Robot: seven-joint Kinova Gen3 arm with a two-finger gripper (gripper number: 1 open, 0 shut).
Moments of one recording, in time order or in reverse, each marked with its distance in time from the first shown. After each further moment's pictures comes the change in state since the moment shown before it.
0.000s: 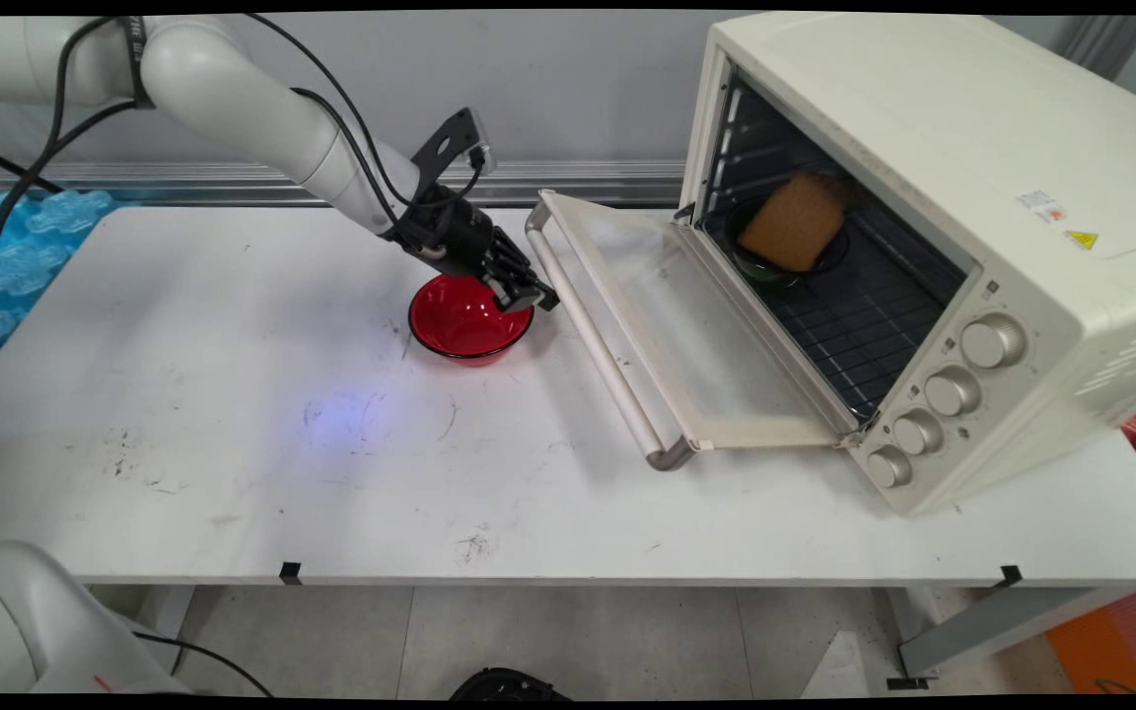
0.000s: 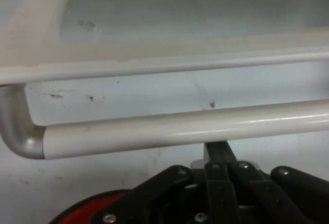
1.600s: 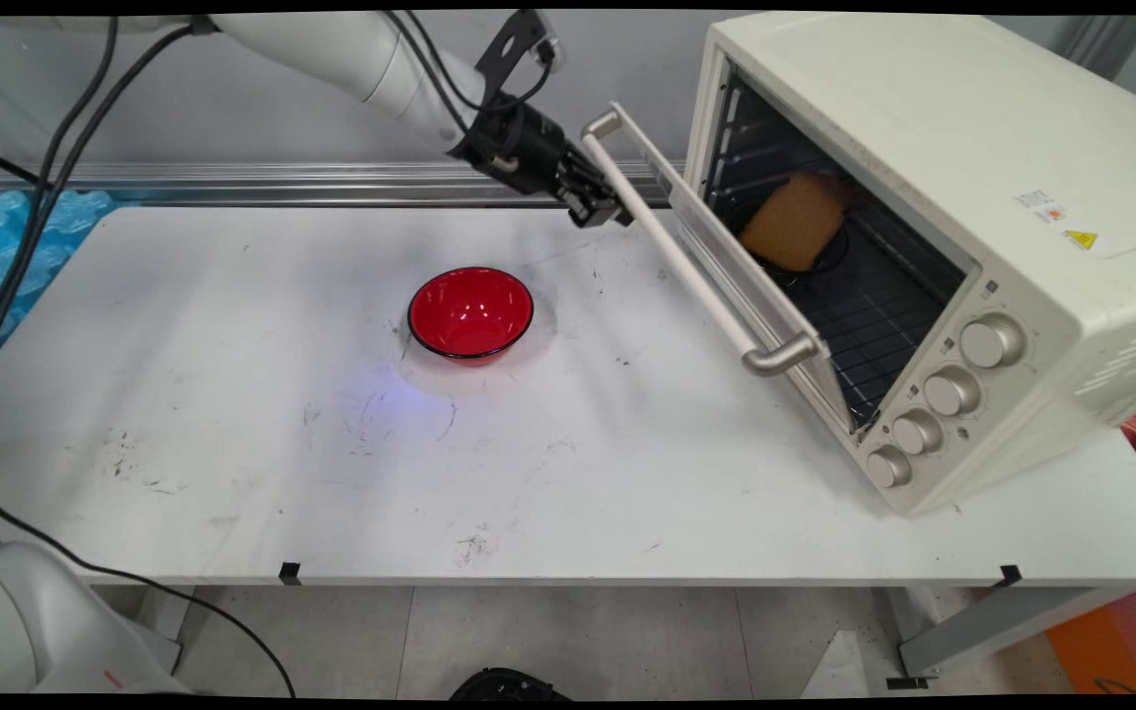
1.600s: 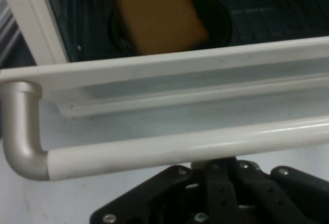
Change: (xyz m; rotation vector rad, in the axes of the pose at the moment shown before) arm 0.092 -0.010 -0.001 0.023 0.138 0.054
